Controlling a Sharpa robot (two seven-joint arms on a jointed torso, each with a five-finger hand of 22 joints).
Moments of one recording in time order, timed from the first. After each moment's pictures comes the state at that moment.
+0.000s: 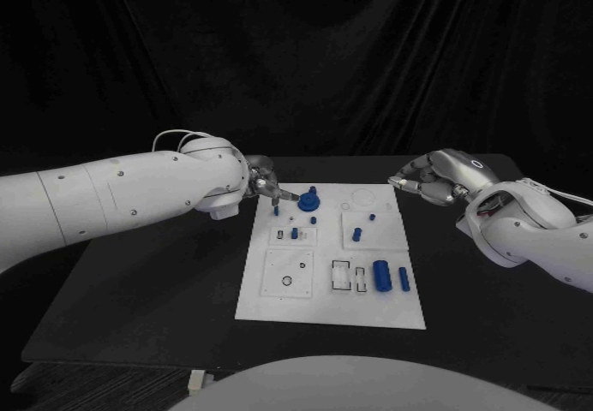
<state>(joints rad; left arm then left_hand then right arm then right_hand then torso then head) 1.38 -0.65 -0.21 1.37 -1.06 0.05 -0.50 0.98 0.01 0.03 0.28 0.06 1.05 0.02 0.39 1.19 1.47 -0.04 1.57 1.31 1.47 -0.08 1.57 1.31 0.01 1.47 0.03 1.57 1.31 1.24 -0.98 -0.21 1.56 -1.44 -0.60 -0.10 1.18 0.14 -0.18 0.29 0.45 0.94 0.08 0.16 0.18 1.46 -0.02 1.57 1.31 1.47 -0.09 1.44 1.29 0.03 1.47 0.02 1.40 1.31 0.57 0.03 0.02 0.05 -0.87</state>
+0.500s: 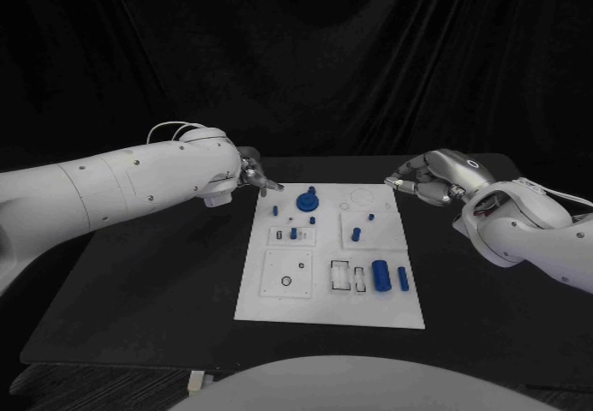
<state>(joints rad) 1.35 -0.55 -0.21 1.13 -1.06 0.09 -0.48 1.06 0.04 -0.02 0.28 0.06 1.04 0.08 0.07 0.78 1.47 0.00 1.57 1.31 1.46 -0.05 1.57 1.31 0.01 1.47 0.05 1.57 1.31 1.24 -0.98 -0.21 1.57 -1.44 -0.60 -0.09 1.18 0.14 -0.18 0.29 0.45 0.94 0.08 0.16 0.18 1.46 -0.02 1.57 1.31 1.47 -0.09 1.44 1.29 0.03 1.47 0.02 1.40 1.31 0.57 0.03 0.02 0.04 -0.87</state>
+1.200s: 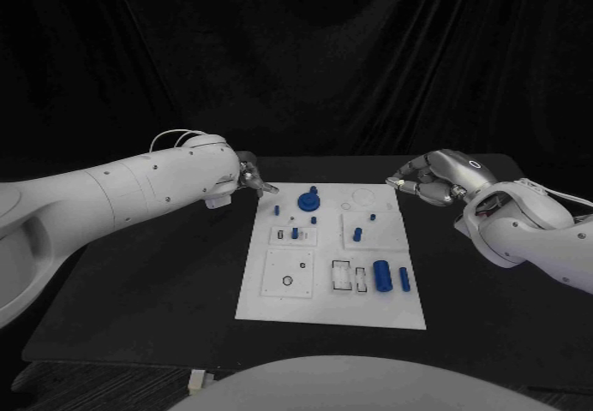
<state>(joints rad) 1.31 -0.48 -0.21 0.95 -1.06 0.10 -0.40 1.11 0.06 -0.05 0.25 0.10 1.00 0.10 0.14 0.39 1.47 0.03 1.57 1.31 1.47 -0.03 1.57 1.31 0.01 1.47 0.08 1.57 1.31 1.24 -0.97 -0.21 1.56 -1.44 -0.60 -0.09 1.18 0.14 -0.18 0.29 0.45 0.94 0.08 0.16 0.18 1.46 -0.02 1.57 1.31 1.47 -0.09 1.44 1.29 0.03 1.47 0.02 1.39 1.31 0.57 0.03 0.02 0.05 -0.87</state>
